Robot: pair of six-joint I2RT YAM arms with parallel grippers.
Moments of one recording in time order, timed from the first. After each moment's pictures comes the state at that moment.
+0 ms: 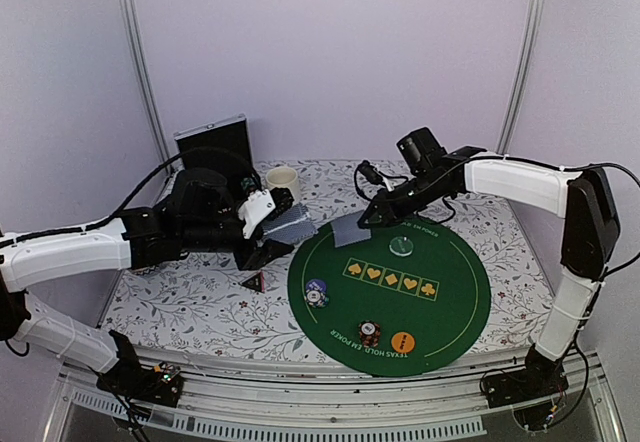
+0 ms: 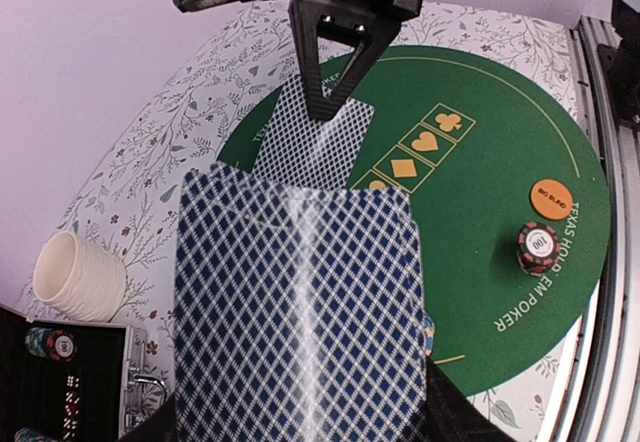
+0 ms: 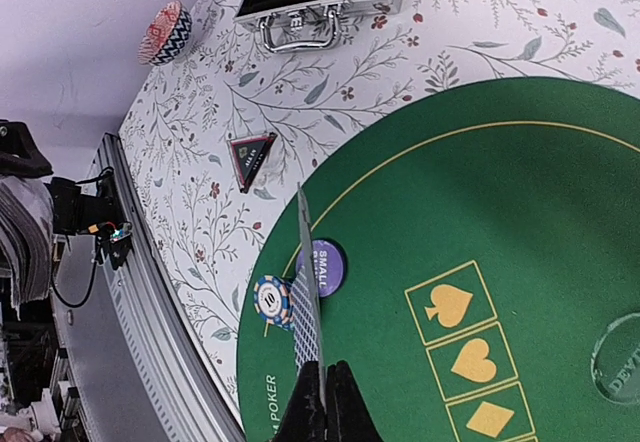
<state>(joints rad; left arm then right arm) -0.84 1.24 0.88 -0.15 0.12 0.32 0.61 1.81 1.46 -0.58 -0.59 0.15</state>
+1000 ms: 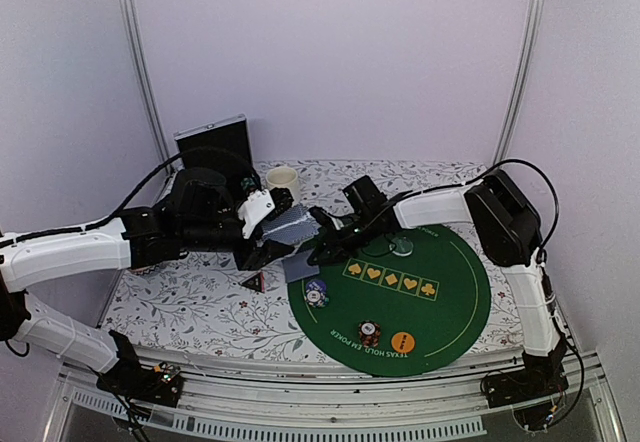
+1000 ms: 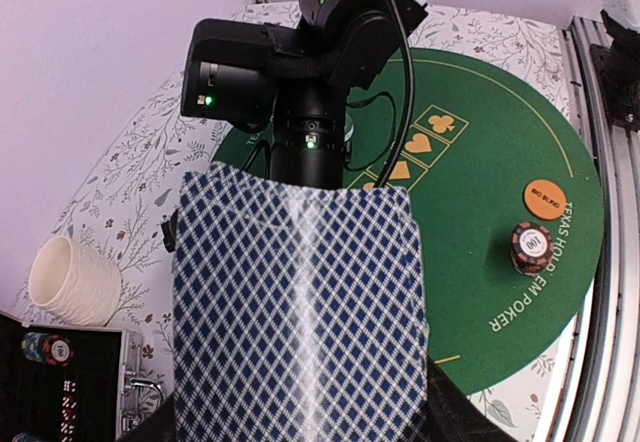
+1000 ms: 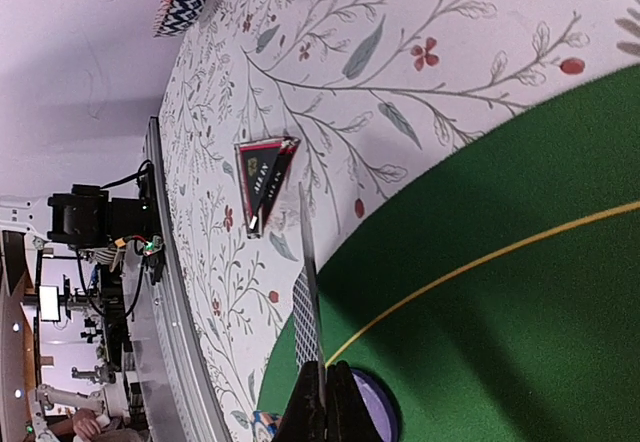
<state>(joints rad) -0.84 1.24 0.88 -0.15 0.15 0.32 0.73 2.29 1.62 -0.23 -0.84 0.37</state>
